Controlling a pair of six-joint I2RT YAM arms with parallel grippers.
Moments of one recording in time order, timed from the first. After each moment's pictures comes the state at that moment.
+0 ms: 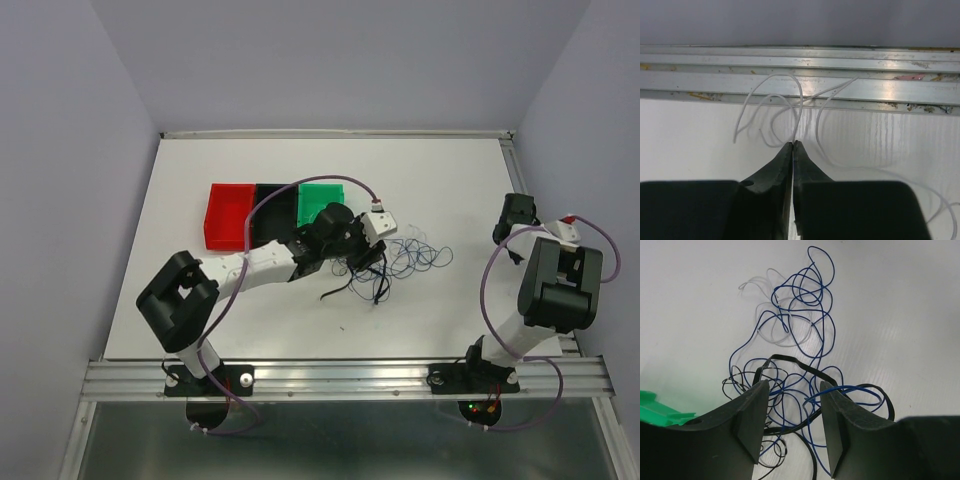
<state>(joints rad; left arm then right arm) -0.90 1.62 1.03 0.12 0.27 0.18 -0.30 1.64 0.85 -0.21 0.83 1.02</state>
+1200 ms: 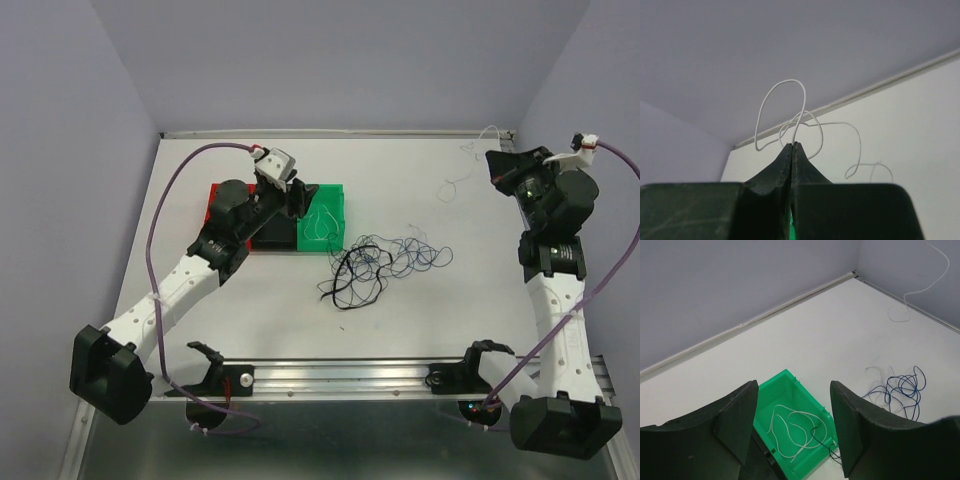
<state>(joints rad) -0.53 1.15 0.87 0.28 0.17 0.00 -0.17 0.92 0.98 -0.04 -0.24 0.68</state>
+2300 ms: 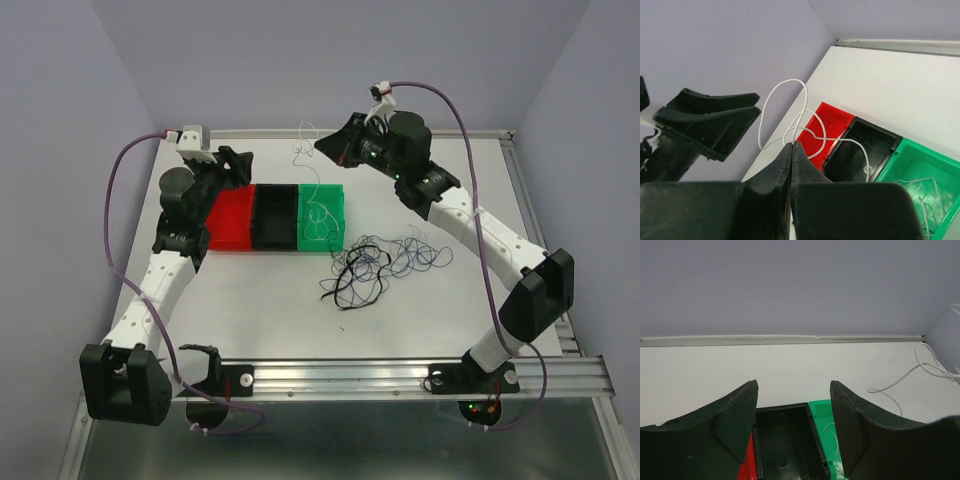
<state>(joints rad) -0.13 1.13 0.88 0.31 0.16 -0.28 0.60 1.61 1.54 0.06 -0.23 0.64</state>
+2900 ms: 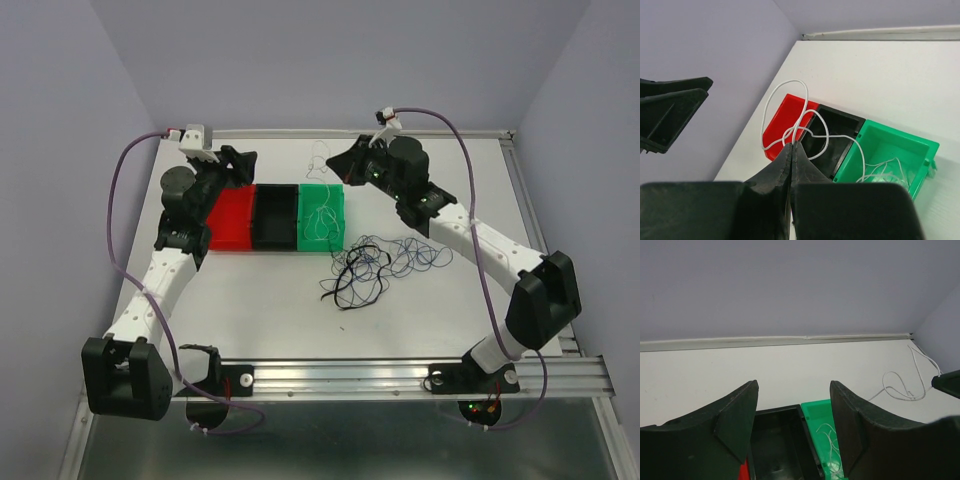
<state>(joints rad) -0.13 1.15 0.88 0.35 0.21 -0.29 0.60 1.56 1.31 0.17 -0.14 0.60</state>
